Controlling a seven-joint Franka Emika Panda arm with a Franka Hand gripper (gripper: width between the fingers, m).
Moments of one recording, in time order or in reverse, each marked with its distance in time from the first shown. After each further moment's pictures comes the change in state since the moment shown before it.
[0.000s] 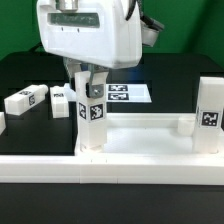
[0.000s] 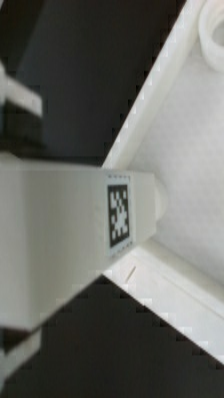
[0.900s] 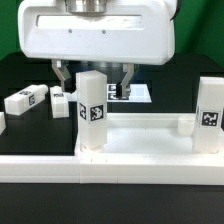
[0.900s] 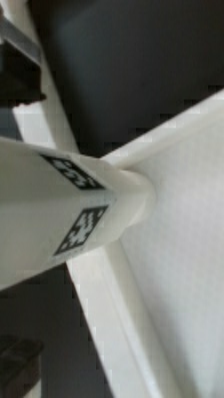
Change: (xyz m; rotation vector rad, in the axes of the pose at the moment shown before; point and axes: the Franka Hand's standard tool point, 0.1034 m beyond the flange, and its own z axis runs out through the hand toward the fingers) arm -0.010 -0.004 0.002 -0.017 -0.011 -0.703
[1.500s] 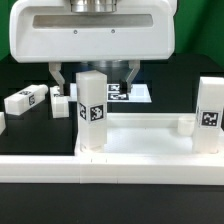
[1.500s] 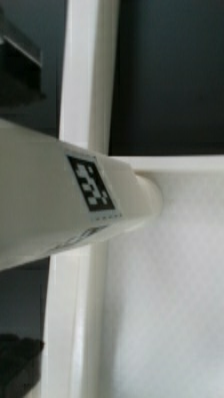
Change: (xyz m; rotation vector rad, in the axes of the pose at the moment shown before) arm 0.000 -0.001 0.000 -0.006 0.000 -0.421
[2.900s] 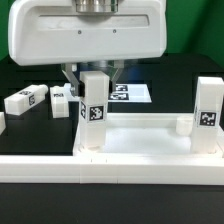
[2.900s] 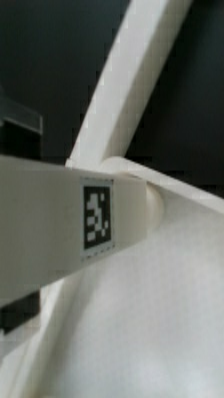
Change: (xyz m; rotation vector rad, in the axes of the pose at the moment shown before) arm 0.000 0.003 0.000 -0.014 -0.003 -0.179
